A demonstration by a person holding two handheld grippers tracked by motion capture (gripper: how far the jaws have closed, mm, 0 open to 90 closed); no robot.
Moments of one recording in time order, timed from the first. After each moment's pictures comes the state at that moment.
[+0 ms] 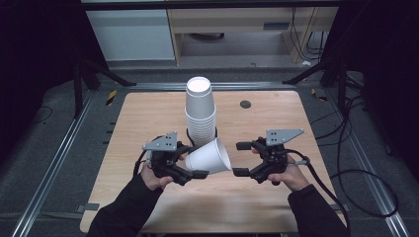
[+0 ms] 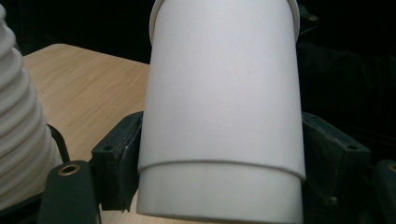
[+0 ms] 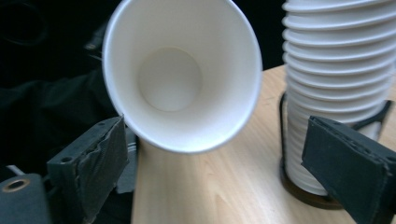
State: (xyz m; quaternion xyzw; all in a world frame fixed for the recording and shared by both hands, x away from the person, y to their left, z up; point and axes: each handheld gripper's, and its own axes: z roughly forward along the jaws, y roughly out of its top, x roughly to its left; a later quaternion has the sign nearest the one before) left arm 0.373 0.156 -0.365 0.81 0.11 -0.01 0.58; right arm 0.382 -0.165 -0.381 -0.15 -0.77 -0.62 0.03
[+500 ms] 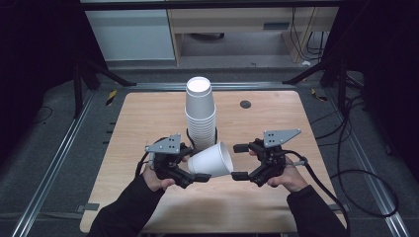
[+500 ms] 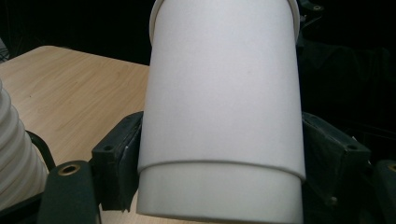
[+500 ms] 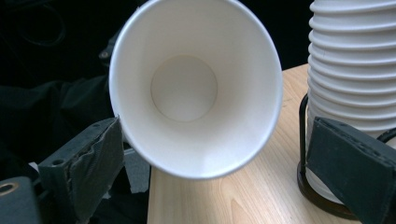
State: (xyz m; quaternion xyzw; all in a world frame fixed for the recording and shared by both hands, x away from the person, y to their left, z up) left arm 0.370 0.149 -0.366 0.81 0.09 -0.02 0.57; right arm 0.379 -0.159 -0.377 -0.13 -0.77 -0.62 0.05
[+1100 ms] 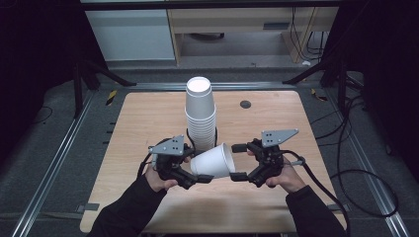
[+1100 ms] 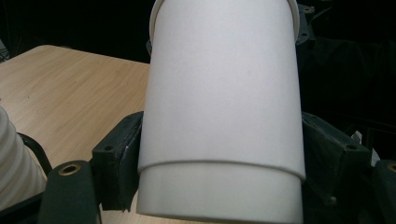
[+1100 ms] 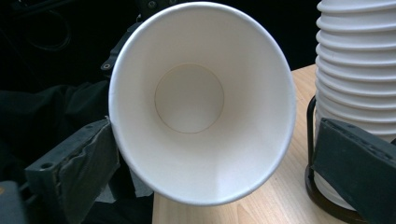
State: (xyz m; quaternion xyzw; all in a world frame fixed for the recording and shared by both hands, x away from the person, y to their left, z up) left arm 0.369 0.143 -0.368 0.82 0.08 -0.01 0.57; right arm 0.379 -0.153 -0.379 -0.13 -0.77 -0.63 0.06
